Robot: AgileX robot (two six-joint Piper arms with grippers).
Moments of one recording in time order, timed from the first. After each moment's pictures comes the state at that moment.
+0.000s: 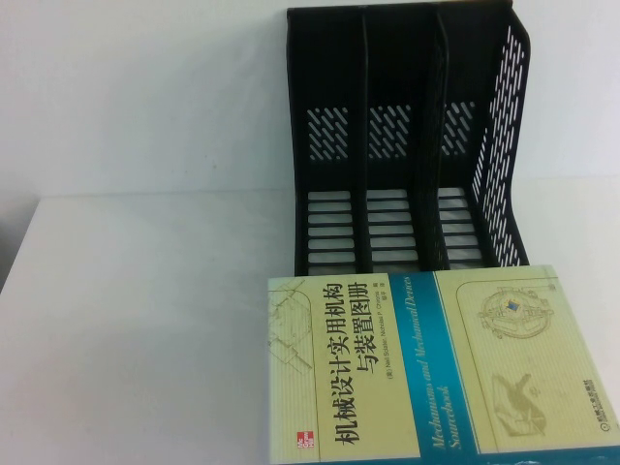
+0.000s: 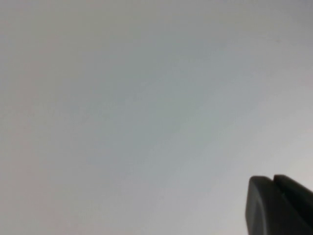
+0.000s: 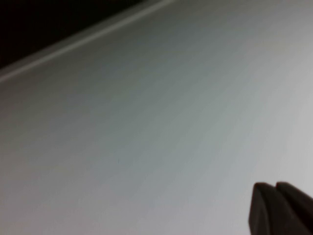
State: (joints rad) right arm 0.02 -0.01 -0.40 -0.02 -0.53 0.41; left arm -0.07 -0.01 -0.10 -0.06 -0.48 -0.81
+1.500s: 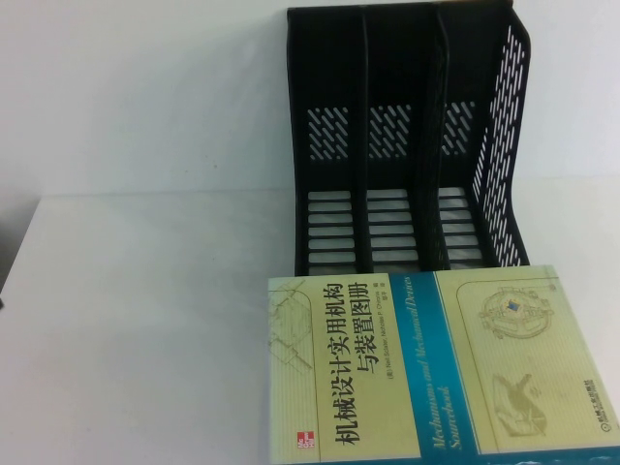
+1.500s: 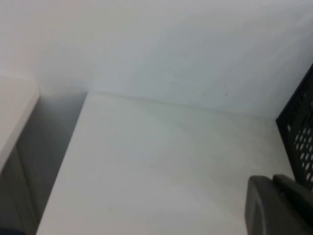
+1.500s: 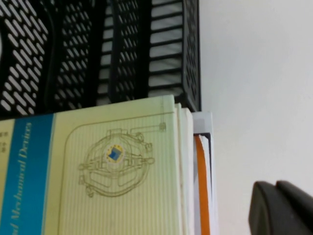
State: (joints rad) right arm 0.02 0.97 -0.81 0.36 0.77 -0.05; left arm -0.20 0.68 -0.66 0.40 0.43 -0.70
